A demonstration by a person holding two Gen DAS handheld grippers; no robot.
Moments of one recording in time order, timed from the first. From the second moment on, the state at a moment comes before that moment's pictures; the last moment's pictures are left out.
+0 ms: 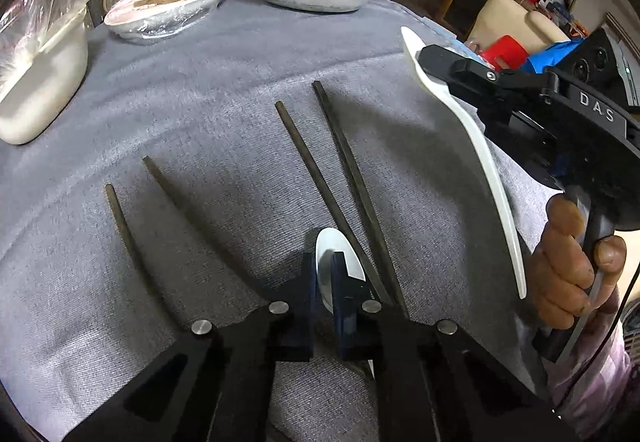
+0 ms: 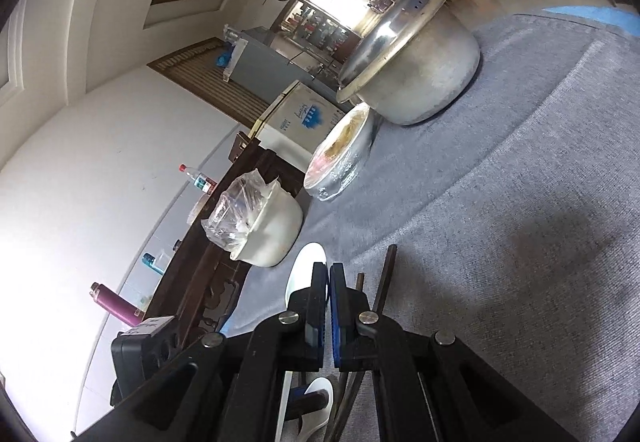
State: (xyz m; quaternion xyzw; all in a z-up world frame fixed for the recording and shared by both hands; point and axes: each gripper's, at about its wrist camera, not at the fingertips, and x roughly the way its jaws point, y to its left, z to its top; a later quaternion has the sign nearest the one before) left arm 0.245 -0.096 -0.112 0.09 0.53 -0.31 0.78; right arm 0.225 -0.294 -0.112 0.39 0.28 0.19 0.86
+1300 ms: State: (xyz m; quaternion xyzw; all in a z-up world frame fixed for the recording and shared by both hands) left arm 0.013 0.091 0.059 -0.17 0.24 -0.06 0.95; right arm -0.086 -0.253 0.074 0.16 -0.04 -0.03 0.99
